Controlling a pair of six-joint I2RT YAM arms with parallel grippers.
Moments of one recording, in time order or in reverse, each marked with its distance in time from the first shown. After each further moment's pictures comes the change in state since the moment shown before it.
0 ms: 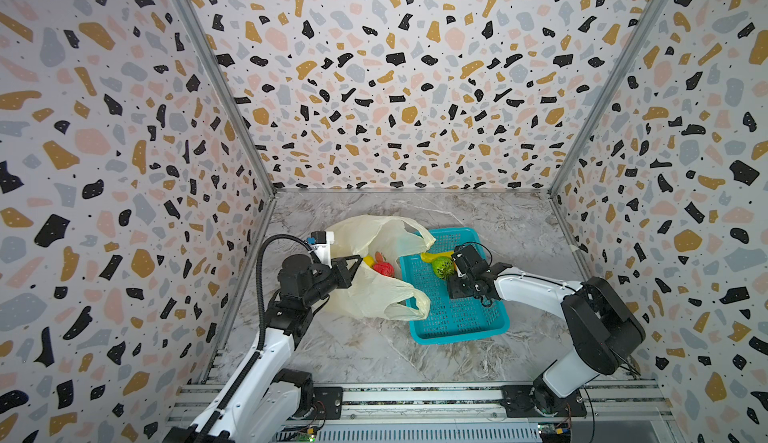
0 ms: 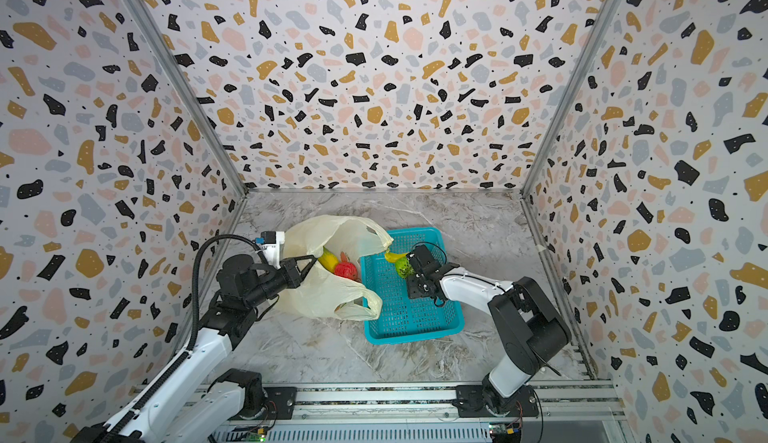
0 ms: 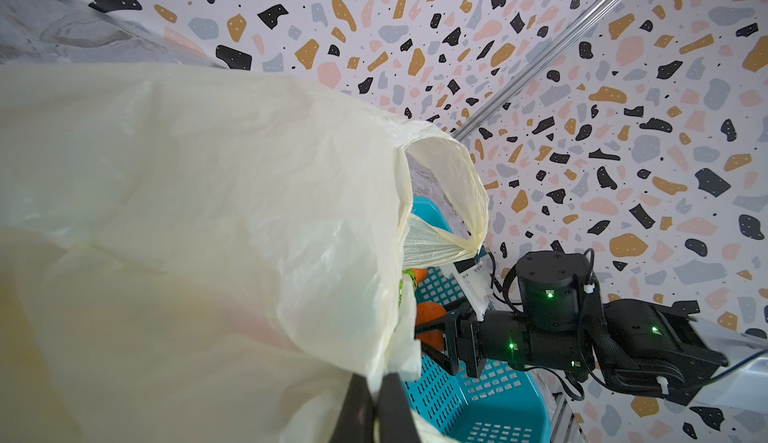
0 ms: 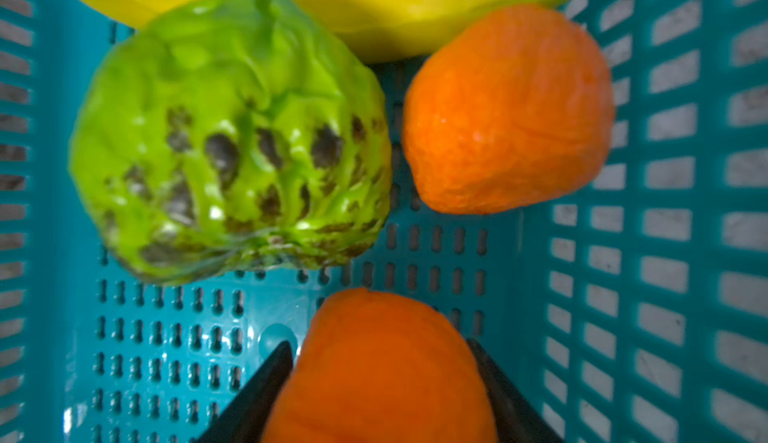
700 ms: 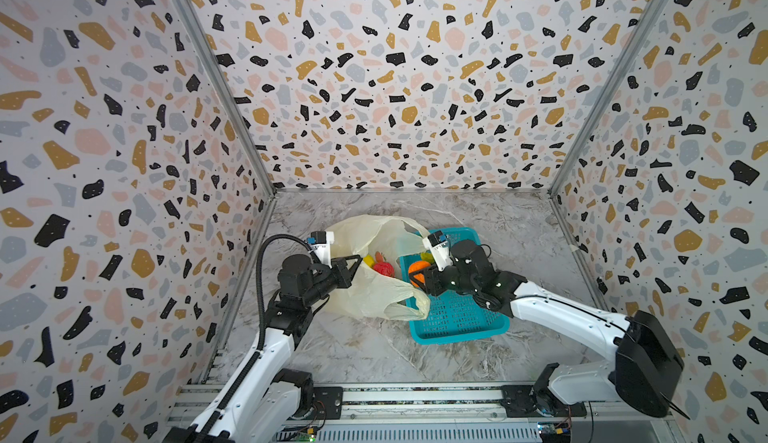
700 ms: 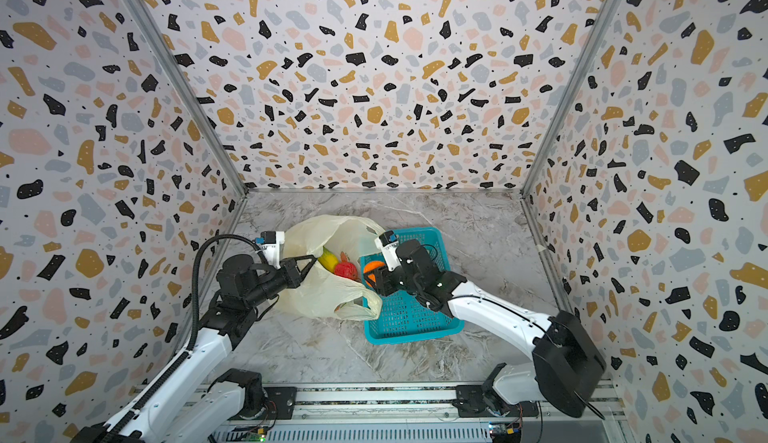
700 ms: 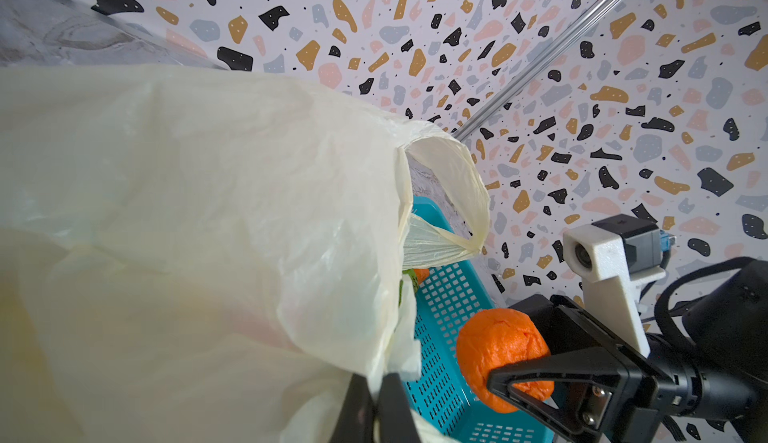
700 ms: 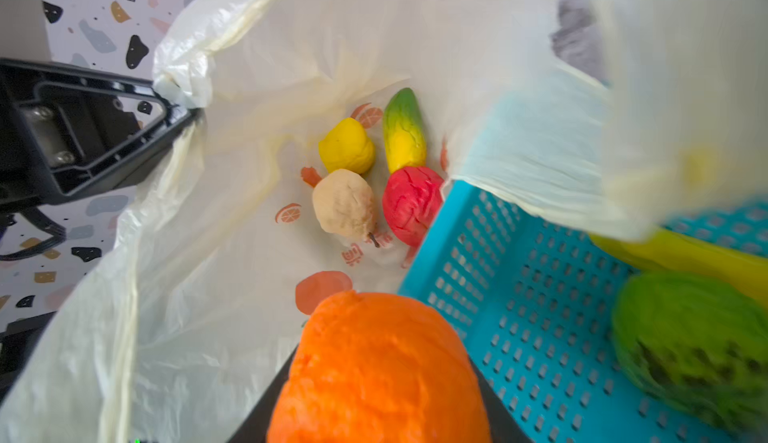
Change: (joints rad) left arm 0.000 0.000 0.000 0.000 -0.003 0.003; right arm 0.184 -0.189 0.085 0.278 -0.341 -0.027
